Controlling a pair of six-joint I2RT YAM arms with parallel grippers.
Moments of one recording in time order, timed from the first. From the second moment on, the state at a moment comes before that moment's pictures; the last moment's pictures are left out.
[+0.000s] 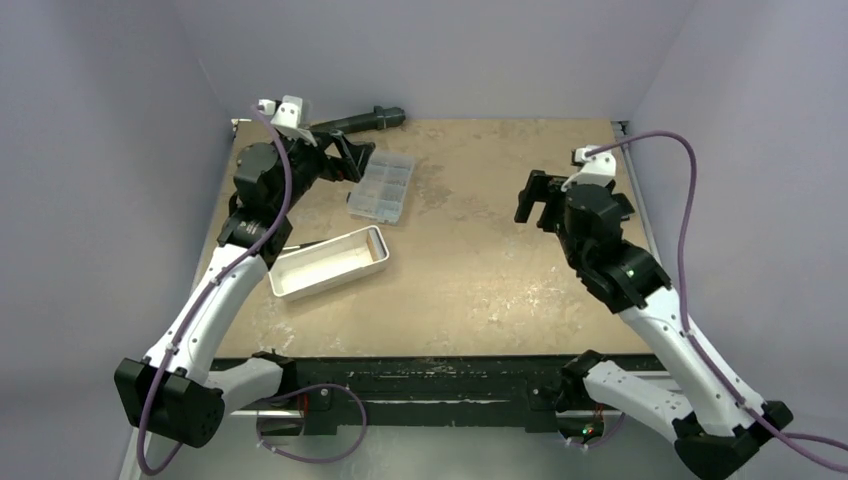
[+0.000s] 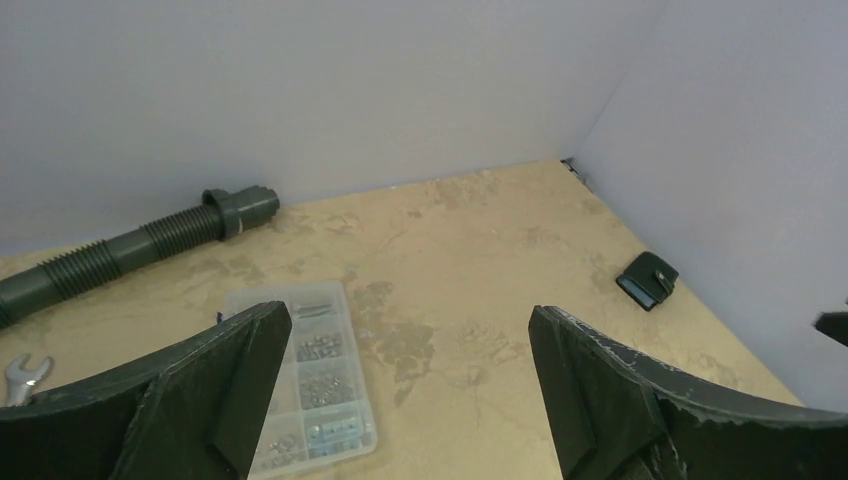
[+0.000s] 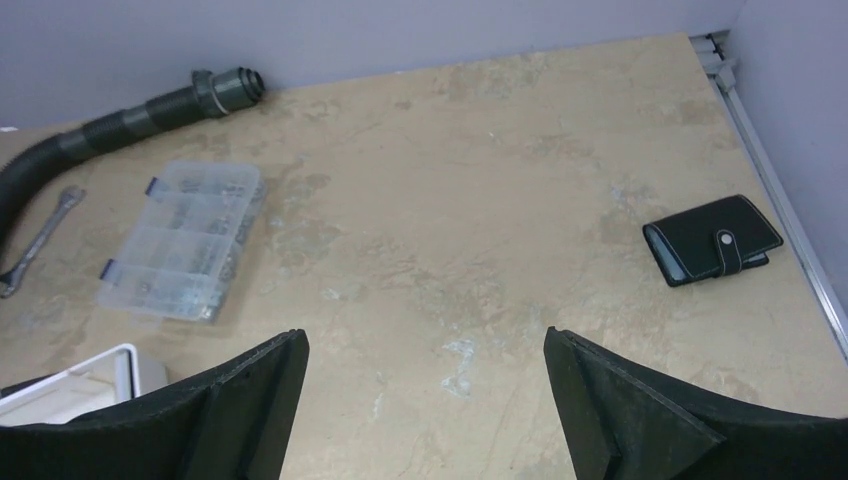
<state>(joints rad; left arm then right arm) -0.27 1.12 1.09 0.09 0.20 -0.26 0.56 0.88 1.10 -0.53 0.52 0.34</state>
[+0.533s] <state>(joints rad) -0.40 1.22 1.07 0.09 0.25 -0.27 0.29 1.22 1.04 -0.35 0.46 0.39</state>
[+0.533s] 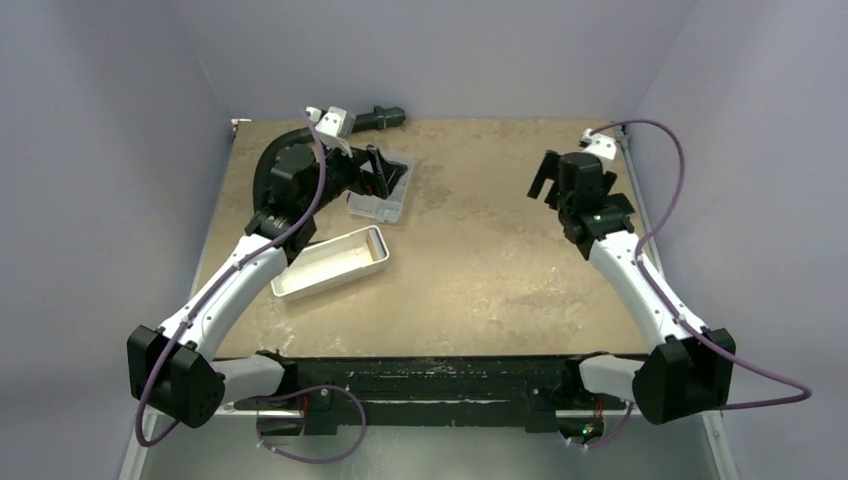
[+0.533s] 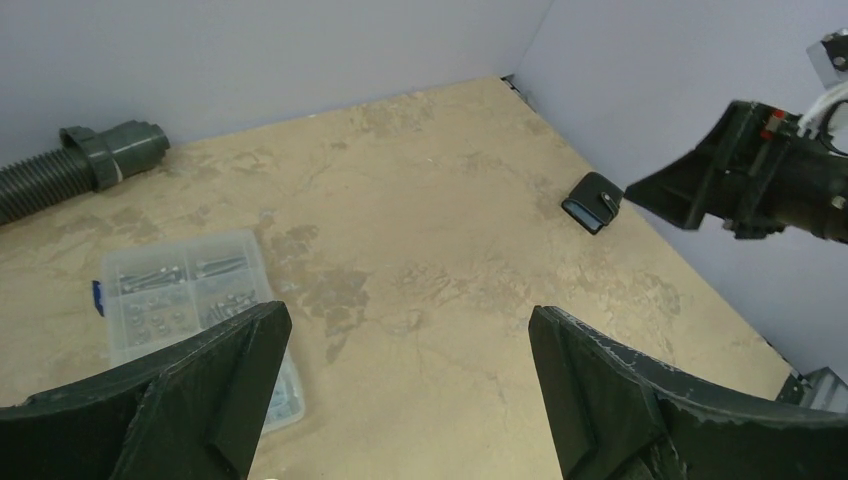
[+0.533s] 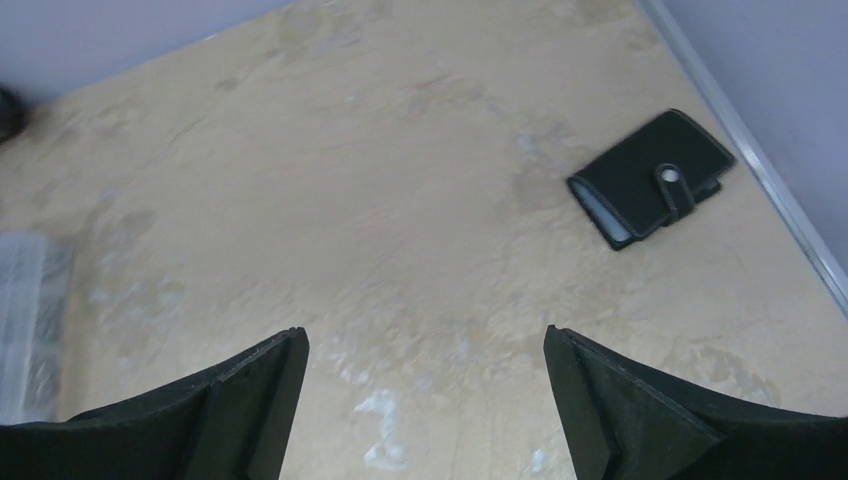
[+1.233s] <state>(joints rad) -0.42 1.26 1.07 0.09 0.30 -0.29 -0.14 1.92 1.30 -0.21 0.43 0.37</state>
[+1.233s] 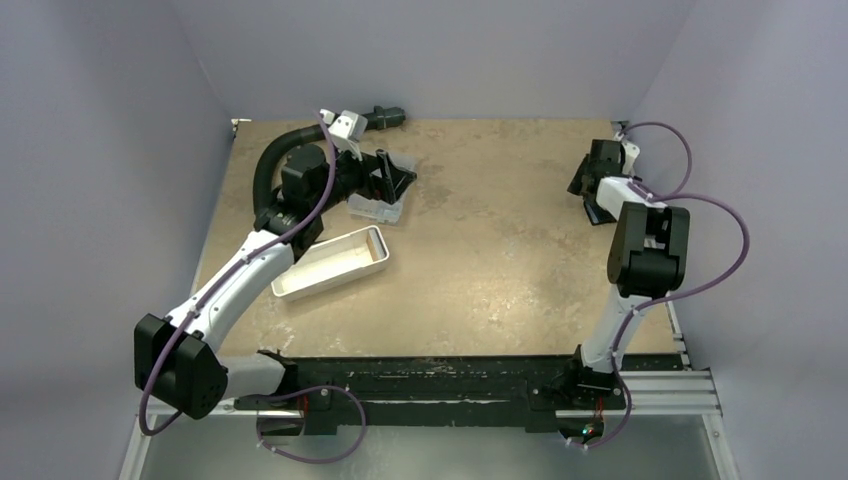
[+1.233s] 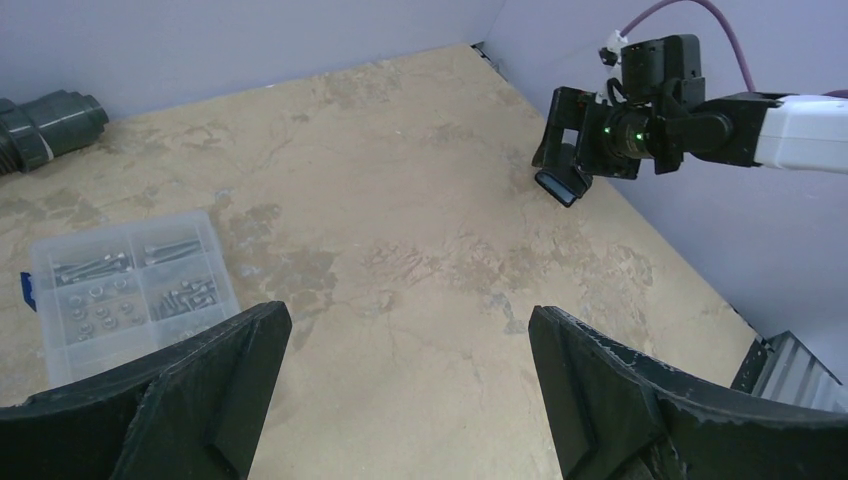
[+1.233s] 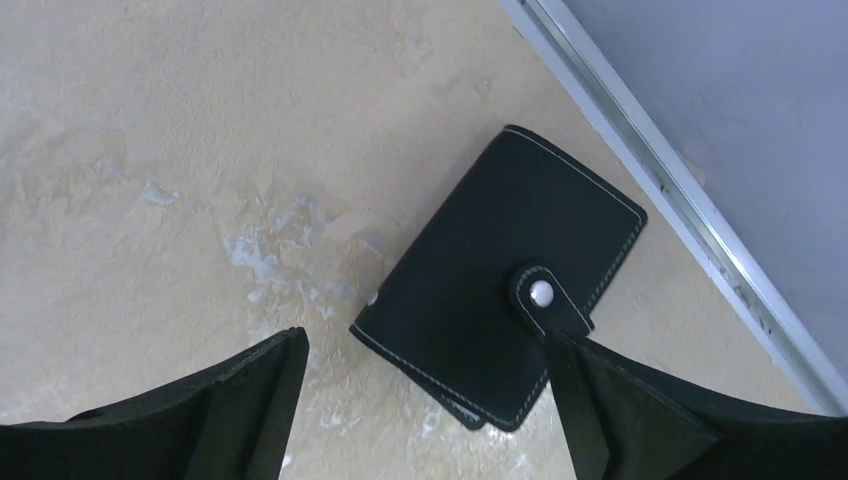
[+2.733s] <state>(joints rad) -0.43 1.42 1.07 0.08 0.39 -0.37 0.33 1.58 1.00 -0.29 -0.10 0.44</state>
